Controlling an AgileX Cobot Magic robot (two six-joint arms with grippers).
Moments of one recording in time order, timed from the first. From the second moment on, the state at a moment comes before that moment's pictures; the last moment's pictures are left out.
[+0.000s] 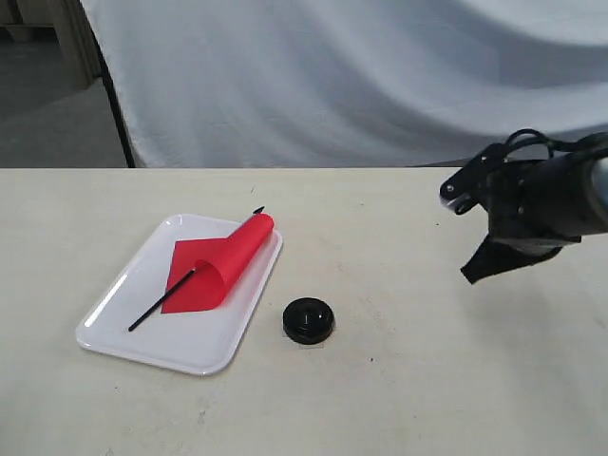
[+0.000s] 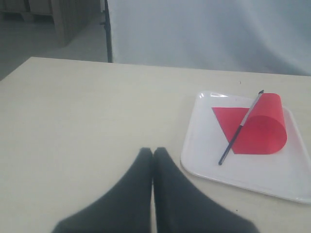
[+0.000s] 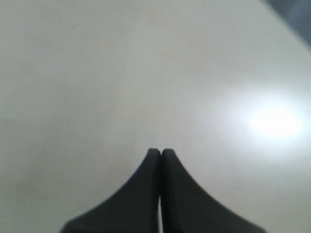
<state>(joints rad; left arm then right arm) -0.06 0.00 0.00 0.16 0.33 -0.25 0.32 1.88 -1.04 -1.18 0.66 0.82</state>
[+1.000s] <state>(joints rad) -0.06 0.00 0.00 0.16 0.33 -0.25 -0.13 0.64 -0.64 -0.18 0.05 0.18</state>
